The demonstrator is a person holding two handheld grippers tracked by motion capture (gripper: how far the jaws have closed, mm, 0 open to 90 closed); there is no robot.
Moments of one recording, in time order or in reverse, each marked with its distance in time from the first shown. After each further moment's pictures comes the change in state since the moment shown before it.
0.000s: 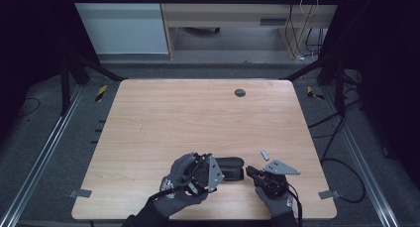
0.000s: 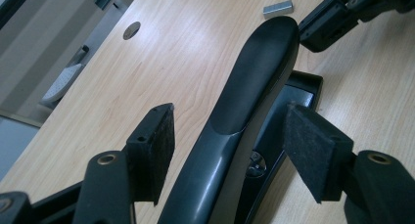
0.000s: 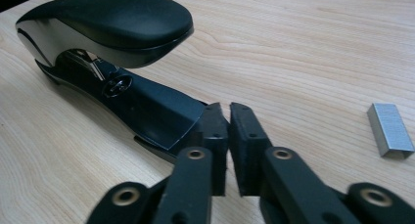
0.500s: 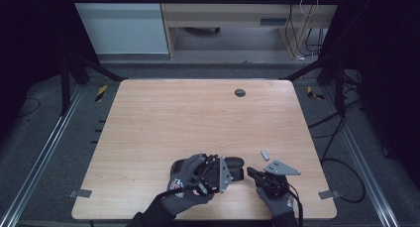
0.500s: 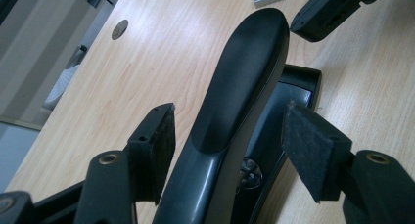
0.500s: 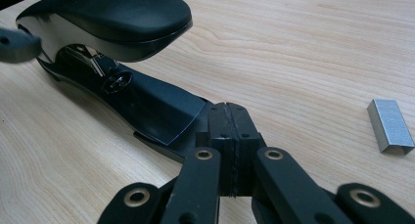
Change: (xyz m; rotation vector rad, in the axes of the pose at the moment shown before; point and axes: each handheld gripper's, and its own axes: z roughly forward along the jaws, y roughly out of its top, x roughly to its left) left arm -0.012 0.009 0.019 0.053 0.000 0.081; right arm -0.002 -0.002 -0.001 0.003 0.007 -0.004
